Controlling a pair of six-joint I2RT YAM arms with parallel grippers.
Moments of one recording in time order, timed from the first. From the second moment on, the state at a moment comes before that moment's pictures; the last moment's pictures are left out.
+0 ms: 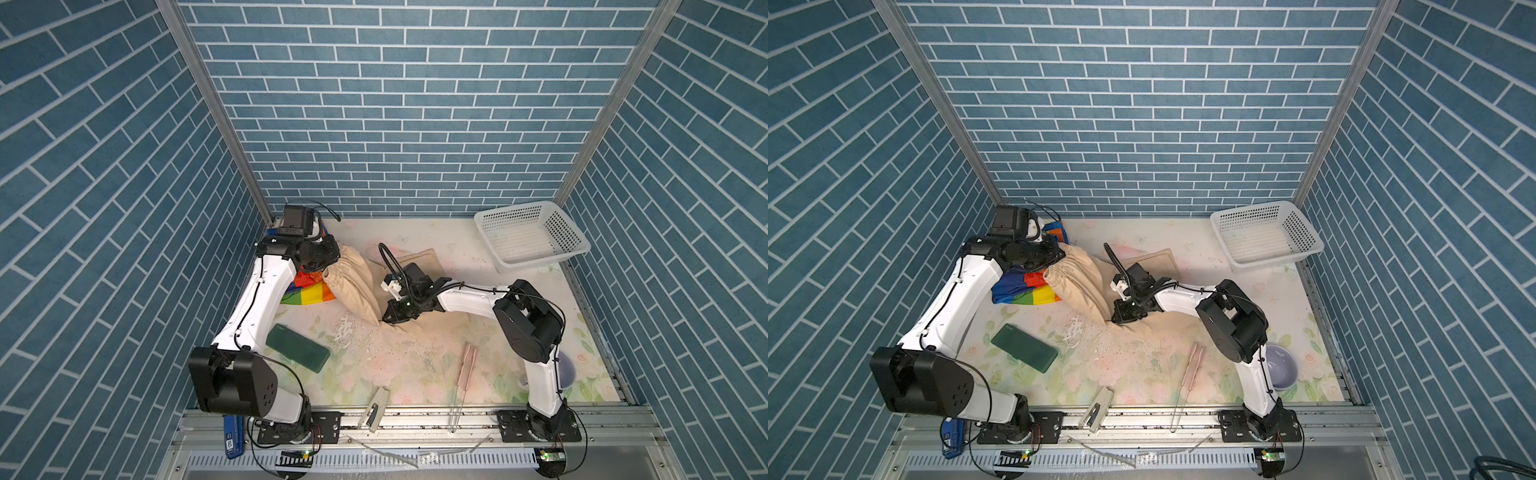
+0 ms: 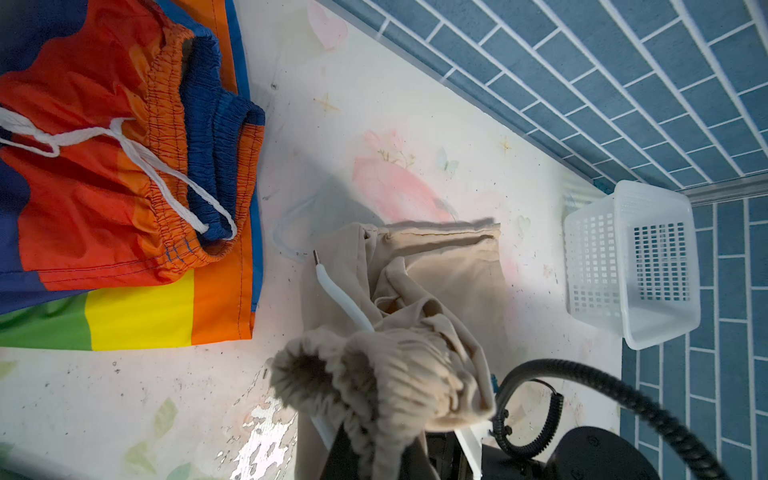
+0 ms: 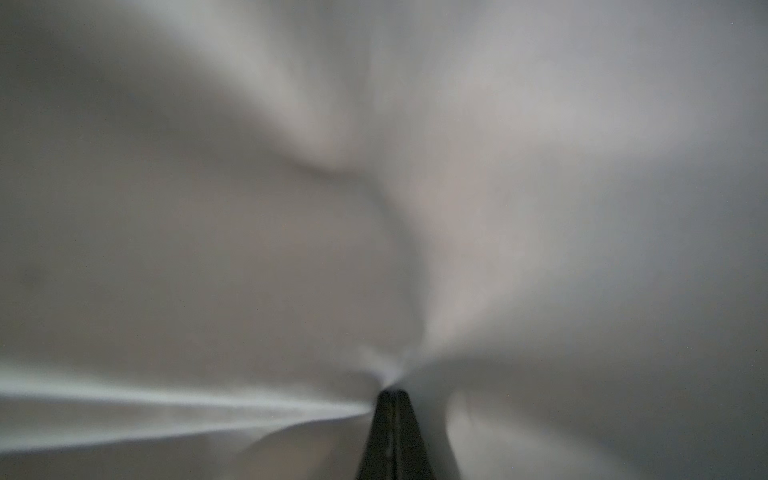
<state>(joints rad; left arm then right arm) -0.10 1.47 1.44 -0.87 0.27 -0.51 0.87 2.03 1.33 -0.30 -0.52 0.46</state>
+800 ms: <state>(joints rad) -0.12 1.54 1.54 -0.97 0.24 -0.52 0.79 1.86 1.15 -0.18 -0.55 0.44</state>
